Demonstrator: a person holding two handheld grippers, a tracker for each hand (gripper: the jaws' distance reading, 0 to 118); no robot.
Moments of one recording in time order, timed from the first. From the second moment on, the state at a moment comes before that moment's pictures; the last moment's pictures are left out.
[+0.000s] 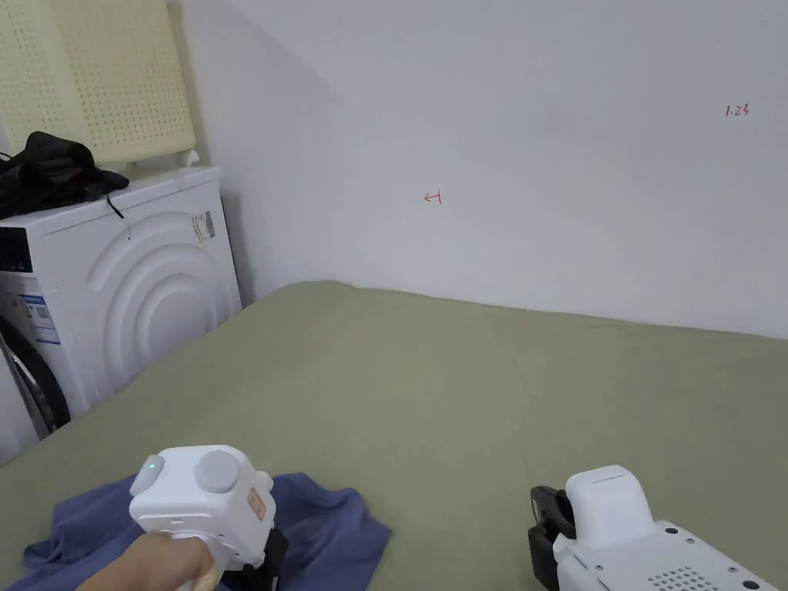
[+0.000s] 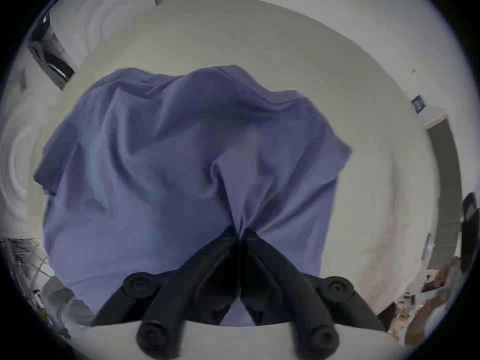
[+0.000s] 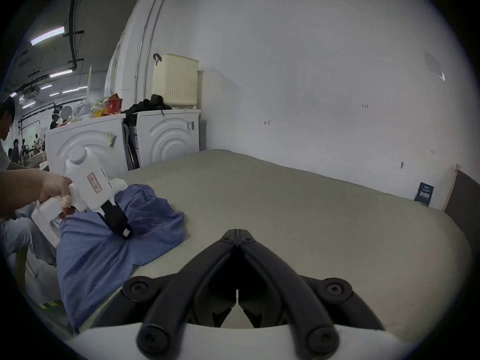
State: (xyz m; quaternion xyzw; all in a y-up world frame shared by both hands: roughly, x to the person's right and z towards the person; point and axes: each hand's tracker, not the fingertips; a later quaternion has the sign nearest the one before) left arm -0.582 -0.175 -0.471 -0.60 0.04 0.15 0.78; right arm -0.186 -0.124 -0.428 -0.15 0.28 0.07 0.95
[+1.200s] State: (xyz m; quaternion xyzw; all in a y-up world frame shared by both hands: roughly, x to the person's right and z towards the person) left arm 0.021 -0.043 -0.527 -0.45 -0.51 0.00 0.73; right arm 0.248 -0.053 -0.328 -0.14 -0.13 0.06 0.98
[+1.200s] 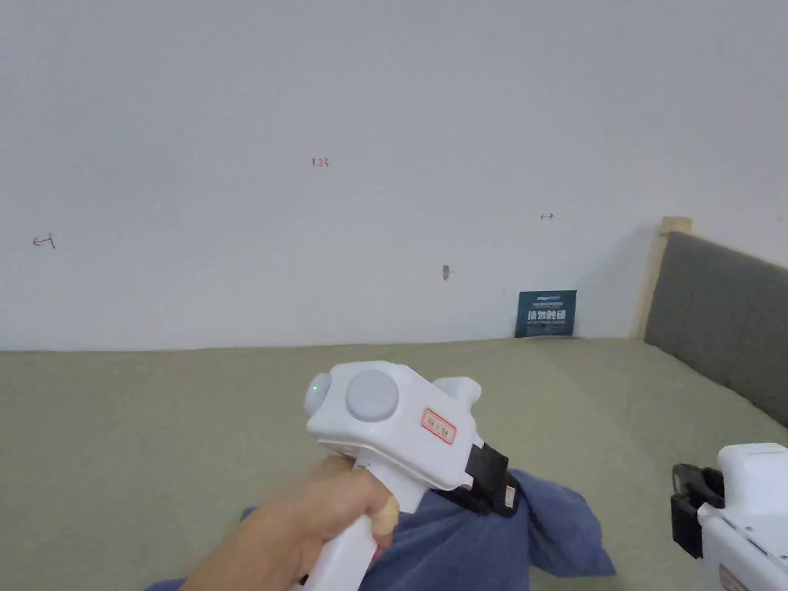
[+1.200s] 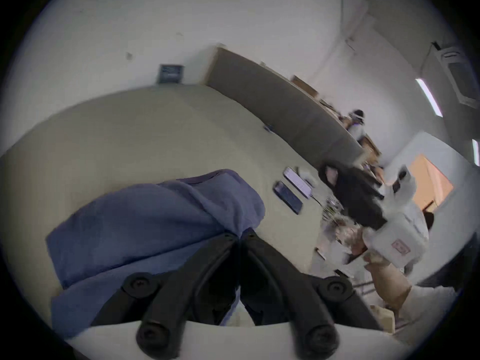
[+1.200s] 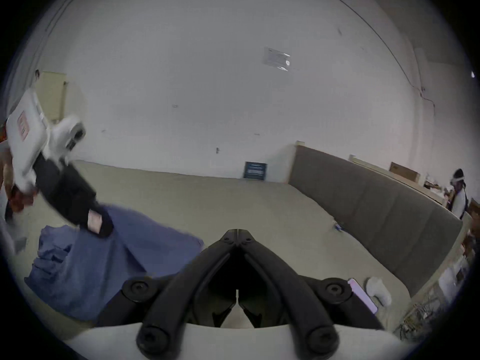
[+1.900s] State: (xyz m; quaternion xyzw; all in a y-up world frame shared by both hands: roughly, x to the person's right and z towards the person) left arm -0.211 -0.041 -0.447 -0.30 -0.16 -0.01 0.94; right arm 0.208 -0.056 -0.344 -0.15 -0.09 0.02 0.98
